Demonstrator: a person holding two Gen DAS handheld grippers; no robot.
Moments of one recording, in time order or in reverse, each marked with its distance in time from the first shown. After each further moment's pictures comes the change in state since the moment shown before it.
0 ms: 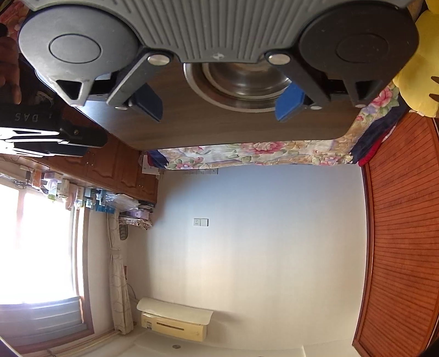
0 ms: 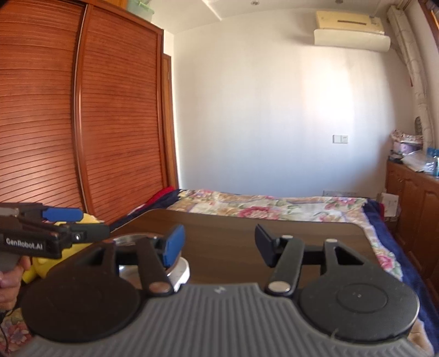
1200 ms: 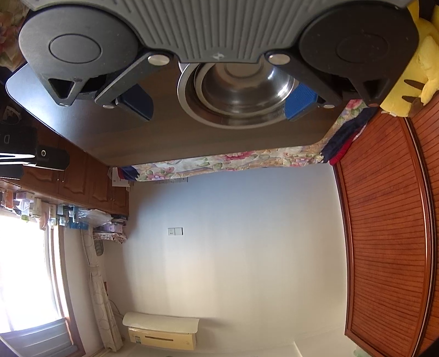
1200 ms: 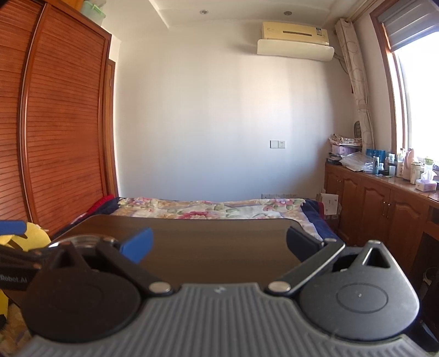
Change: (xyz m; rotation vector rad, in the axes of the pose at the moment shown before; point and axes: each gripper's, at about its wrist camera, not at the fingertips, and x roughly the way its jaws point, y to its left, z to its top) left arm 0.004 -0.031 -0.027 0.061 0.029 0.168; right arm -0.016 -0.003 -0.027 0.031 -0.043 -0.289
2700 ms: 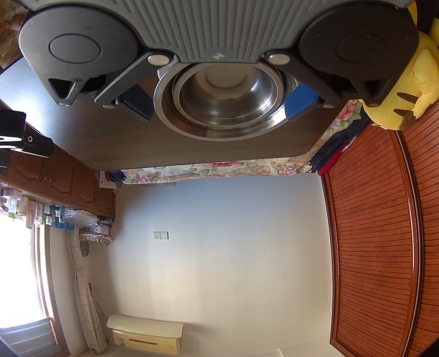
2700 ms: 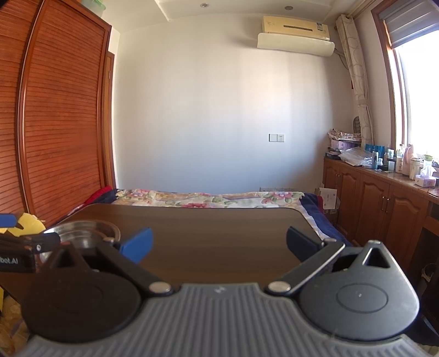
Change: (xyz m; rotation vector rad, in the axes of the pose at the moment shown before) left arm 0.005 0.010 -0.009 -0.035 0.020 0.051; right arm 0.003 0.001 -0.010 -0.012 0.028 -0.006
